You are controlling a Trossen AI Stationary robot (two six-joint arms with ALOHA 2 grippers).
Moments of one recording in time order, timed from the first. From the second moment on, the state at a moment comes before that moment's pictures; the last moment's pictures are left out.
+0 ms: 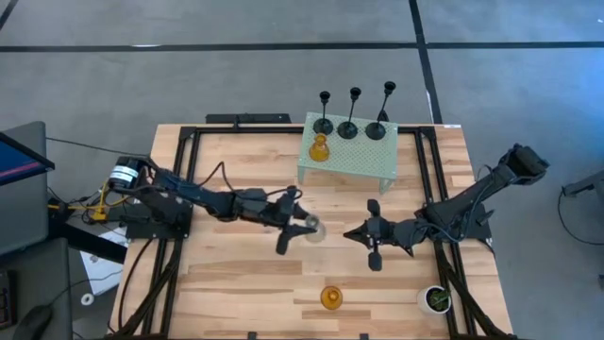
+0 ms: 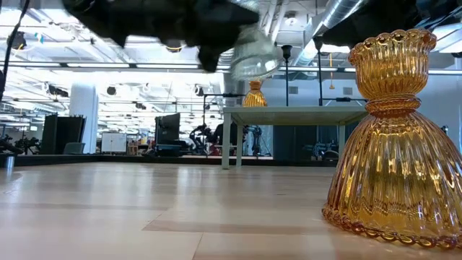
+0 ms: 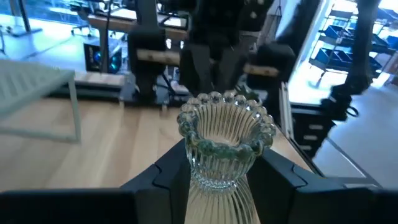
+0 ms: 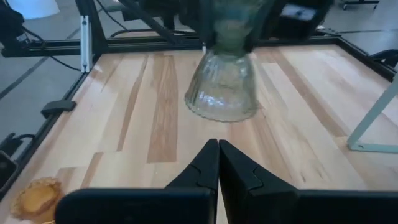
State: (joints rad) left arm -0.16 1.42 0.75 0.73 0.03 -0.11; right arm 0.52 1.17 0.53 0.24 0.52 0.24
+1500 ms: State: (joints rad) left arm -0.09 1.50 1.02 0.32 0.09 0.07; right arm 0.54 1.10 0.62 0.05 0.61 0.21
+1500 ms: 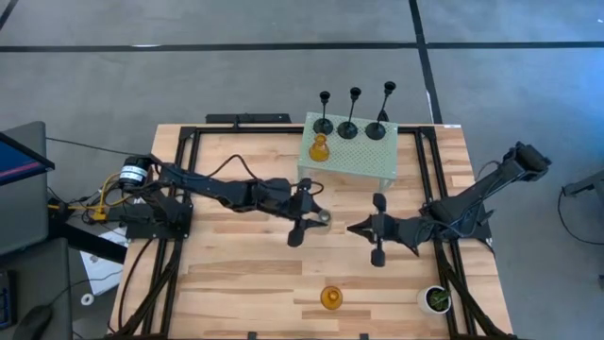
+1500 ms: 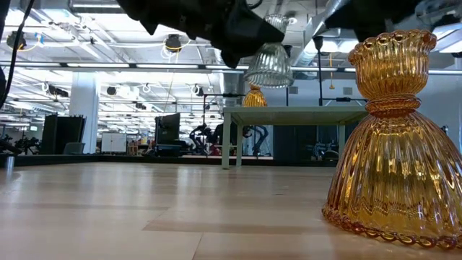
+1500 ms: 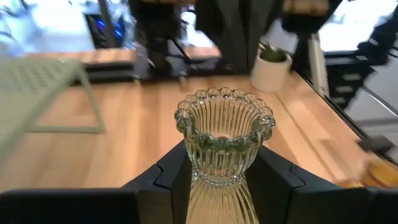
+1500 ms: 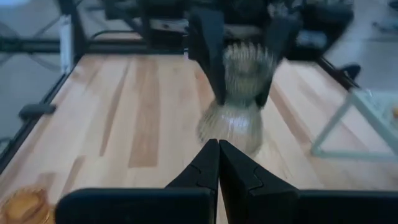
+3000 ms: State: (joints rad) left arm -0.14 1.50 1.02 0.13 0.17 -0.14; right arm 0.44 1.55 1.02 -0.15 0.52 -0.19
